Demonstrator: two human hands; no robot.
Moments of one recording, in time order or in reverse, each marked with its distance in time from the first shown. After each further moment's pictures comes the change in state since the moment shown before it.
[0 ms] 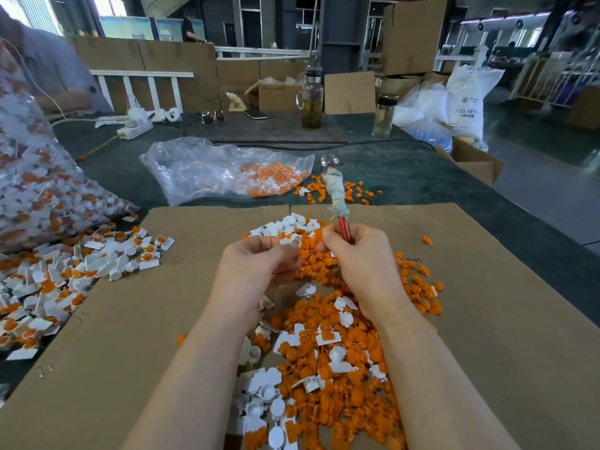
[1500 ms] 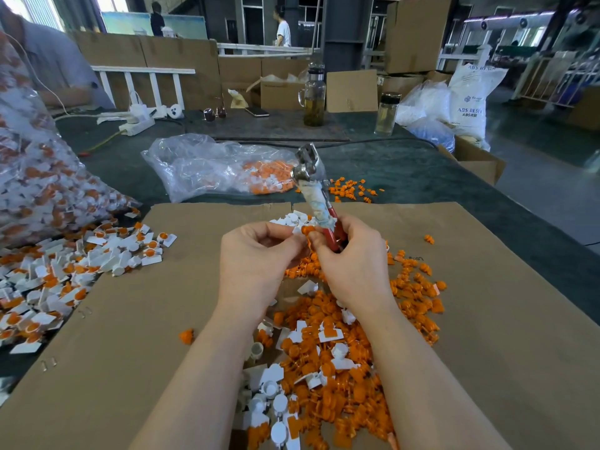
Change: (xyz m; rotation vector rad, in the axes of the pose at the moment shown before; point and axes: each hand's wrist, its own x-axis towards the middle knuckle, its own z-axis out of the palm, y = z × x) left_hand -0.006 0.001 0.008 0.126 0.130 0.272; right_hand -0.009 0.000 0.009 -0.291 0.077 -0.320
